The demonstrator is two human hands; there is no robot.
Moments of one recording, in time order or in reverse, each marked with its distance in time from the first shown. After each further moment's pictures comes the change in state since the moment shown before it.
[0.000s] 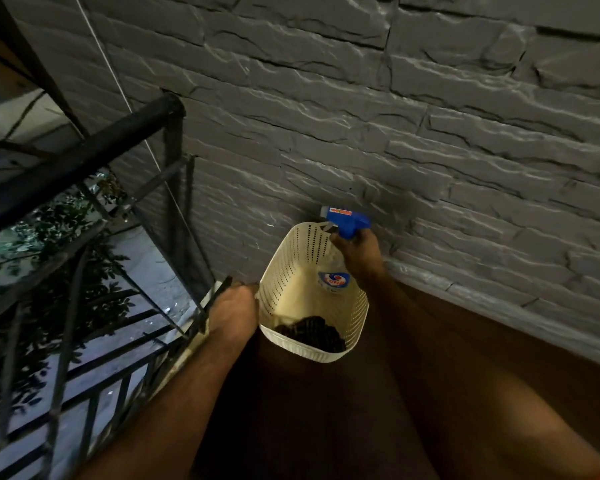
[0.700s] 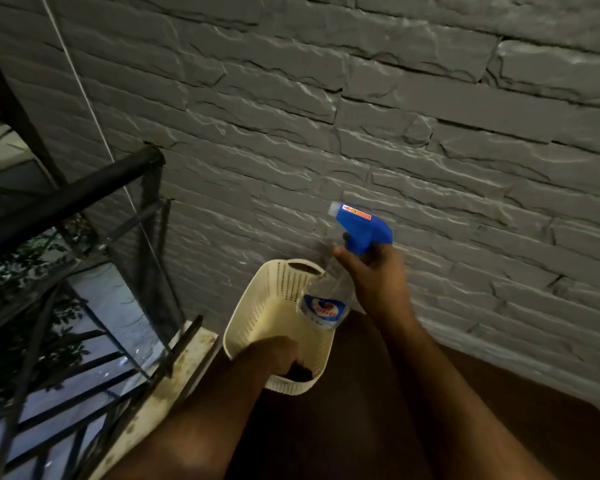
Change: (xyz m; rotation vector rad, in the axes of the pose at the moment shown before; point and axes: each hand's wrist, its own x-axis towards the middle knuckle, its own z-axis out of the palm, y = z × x) left_hand 0.004 0.098 0.041 0.272 -0.710 0.602; right_hand -0.139 -0.115 -0.101 0.116 0.128 -0.294
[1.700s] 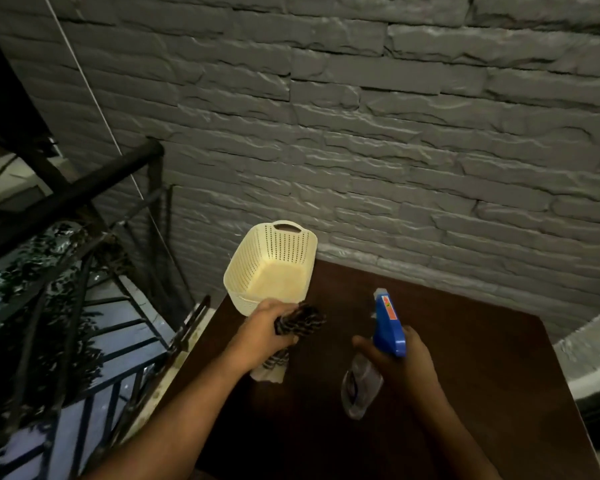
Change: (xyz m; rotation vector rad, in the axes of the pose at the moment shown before) left_hand -0.185 0.086 0.073 -0.529 0.665 0.100; right_hand -0.246 0.067 -0.108 -0.293 -0.102 0.333
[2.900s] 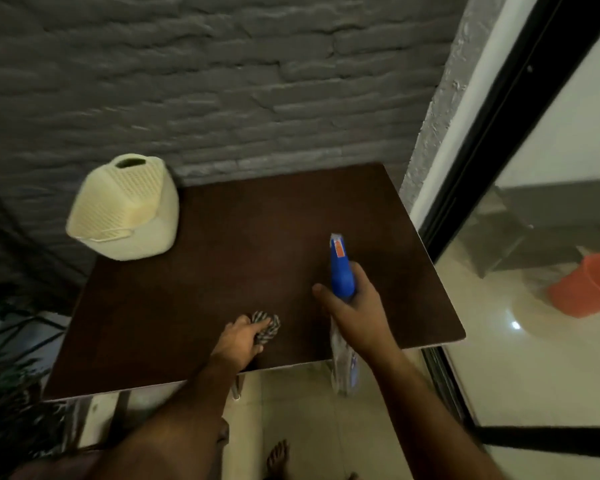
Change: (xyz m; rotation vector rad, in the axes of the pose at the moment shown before) left_hand -0.127 0.007 0.270 0.529 -0.480 0.007; right_hand -0.194 0.177 -0.062 0.469 0.286 0.015
